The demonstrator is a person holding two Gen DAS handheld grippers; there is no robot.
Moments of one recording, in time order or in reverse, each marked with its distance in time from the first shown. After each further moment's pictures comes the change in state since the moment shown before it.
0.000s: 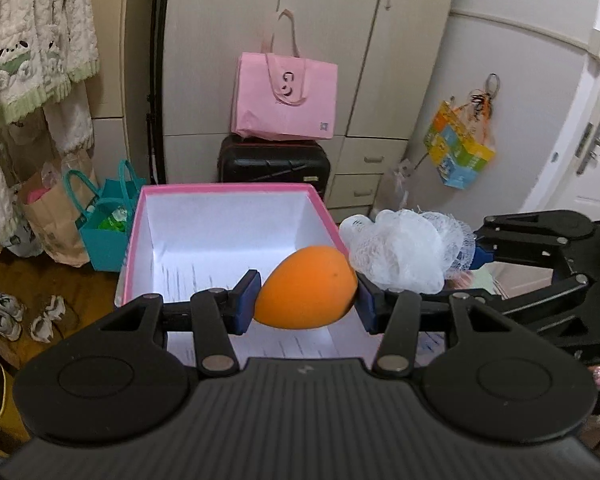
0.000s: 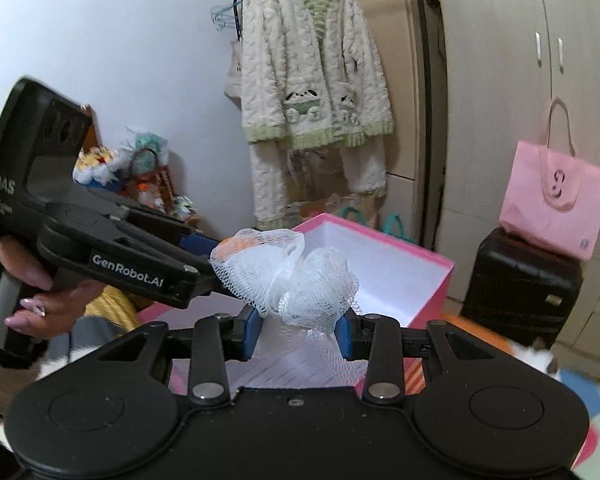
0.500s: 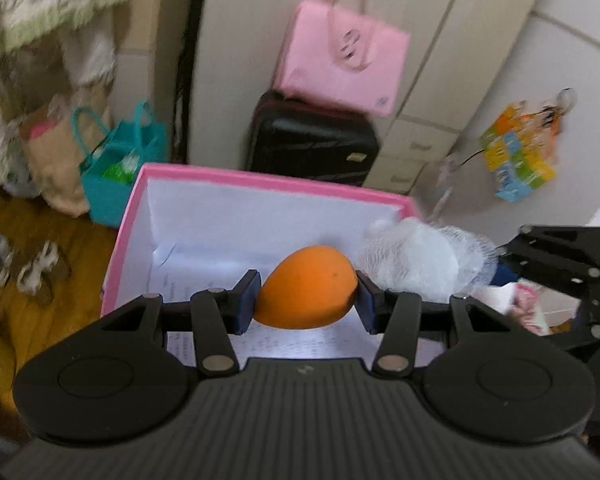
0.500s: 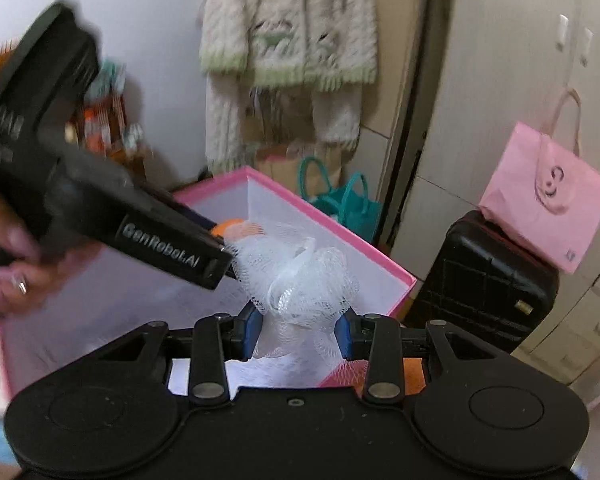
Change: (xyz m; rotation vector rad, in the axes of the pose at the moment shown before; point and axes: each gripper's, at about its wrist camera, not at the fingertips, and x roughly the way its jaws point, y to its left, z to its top) left arm 0.127 0.063 0.031 -0.193 0.146 0.057; right arm 0.109 -0.050 0.023 -0.134 0.214 -0.111
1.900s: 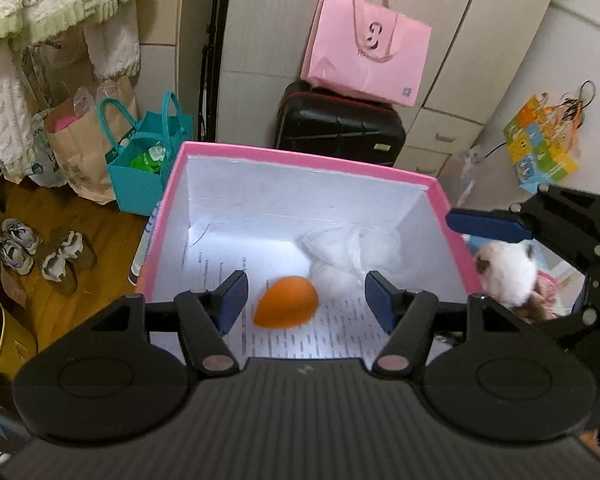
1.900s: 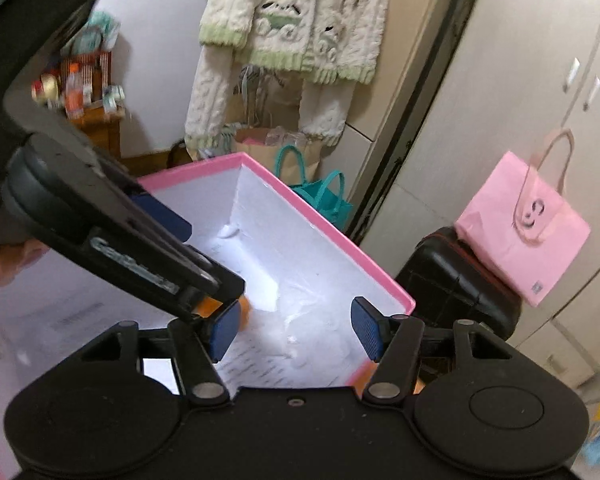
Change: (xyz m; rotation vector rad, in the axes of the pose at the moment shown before) left arm -0.023 0.001 -0.014 0.005 -0.008 0.060; right arm 0.000 0.025 0.010 -0.075 0.018 -0.110
